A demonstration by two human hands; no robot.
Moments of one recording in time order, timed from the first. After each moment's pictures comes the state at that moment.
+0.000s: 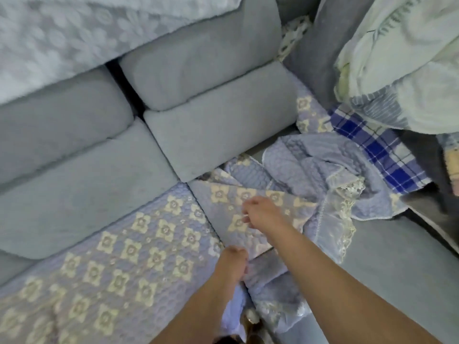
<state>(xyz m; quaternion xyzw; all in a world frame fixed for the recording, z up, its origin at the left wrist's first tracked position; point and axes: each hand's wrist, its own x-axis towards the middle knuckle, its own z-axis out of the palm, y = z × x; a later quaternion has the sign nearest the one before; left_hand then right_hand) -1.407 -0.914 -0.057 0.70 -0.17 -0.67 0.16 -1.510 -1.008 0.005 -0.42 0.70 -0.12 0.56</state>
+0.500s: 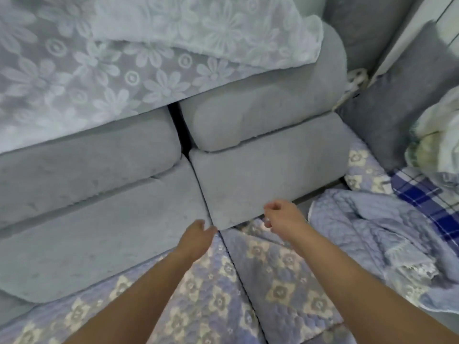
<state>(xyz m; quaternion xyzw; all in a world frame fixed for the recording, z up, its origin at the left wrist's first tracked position) -1.165 -1.110 -0.044 0.78 -0.37 -0.47 0.18 -1.380 -1.168 0.009 -0.51 0.70 -0.15 0.48</state>
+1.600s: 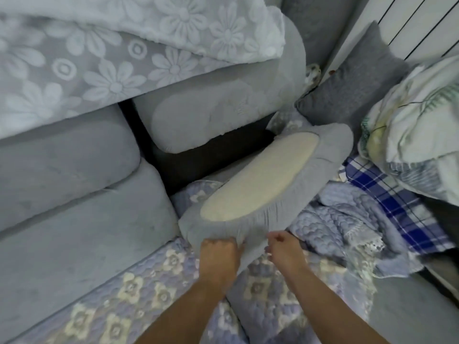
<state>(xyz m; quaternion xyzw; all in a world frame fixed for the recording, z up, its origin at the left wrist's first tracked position) -1.252 -1.121 -0.100 0.61 -0.75 -0.26 -0.01 -1.419 -1.127 -0.036 -0.34 0.80 -0.18 0.46</state>
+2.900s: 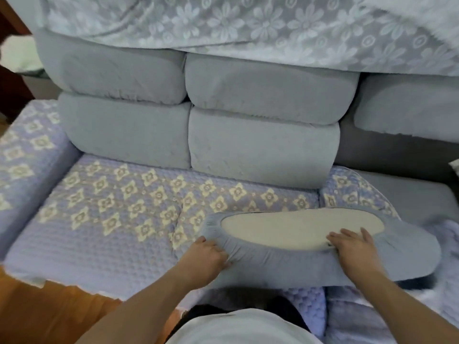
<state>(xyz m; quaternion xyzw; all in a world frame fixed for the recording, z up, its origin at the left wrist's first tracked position) -1.030 -0.631 -0.058 0.70 -0.71 -0.05 -0.05 -1.333 -0.924 -0.058 -0.94 0.32 0.07 -0.08</state>
